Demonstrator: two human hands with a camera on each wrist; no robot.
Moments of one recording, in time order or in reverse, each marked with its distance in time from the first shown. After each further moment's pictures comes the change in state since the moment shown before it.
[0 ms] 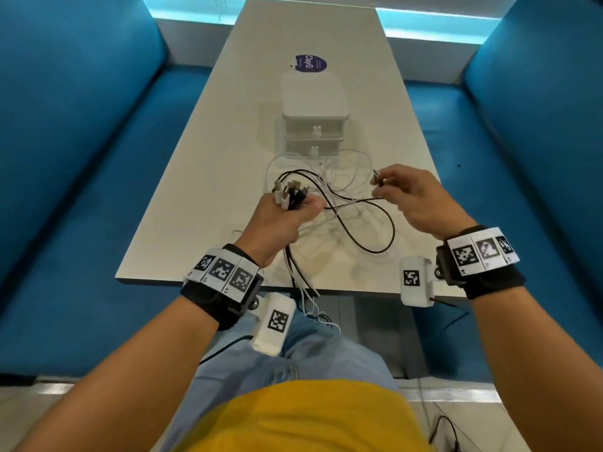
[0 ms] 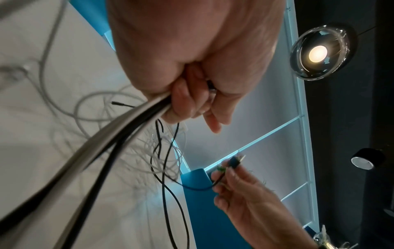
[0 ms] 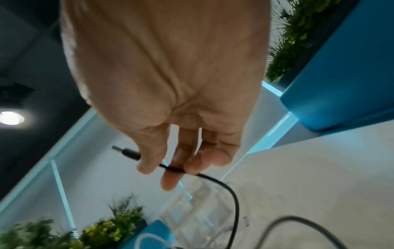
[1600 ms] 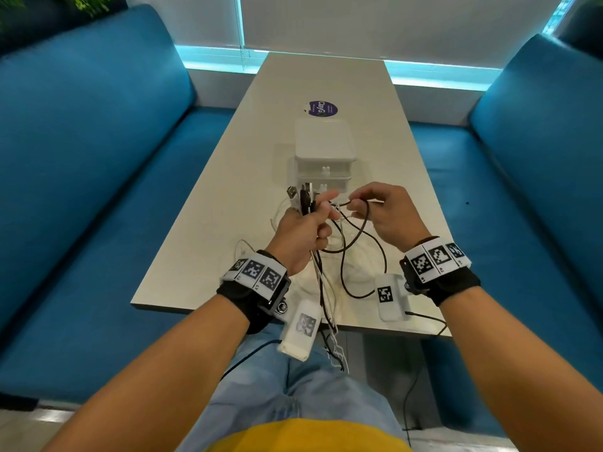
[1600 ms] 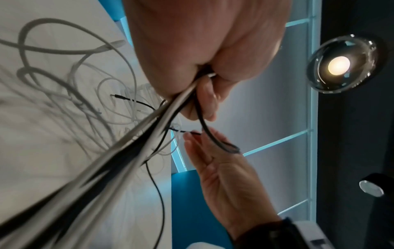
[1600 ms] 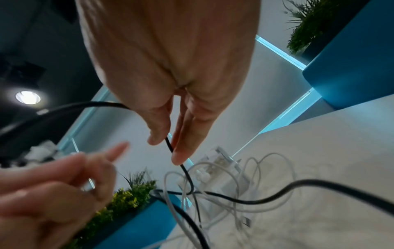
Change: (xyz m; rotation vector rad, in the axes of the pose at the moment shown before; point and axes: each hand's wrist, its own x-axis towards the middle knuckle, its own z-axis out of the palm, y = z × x) left_hand 0.027 0.024 0.021 -0.364 -0.033 -0.023; right_hand 0.045 -0.015 0.031 0.231 0.090 -0.072
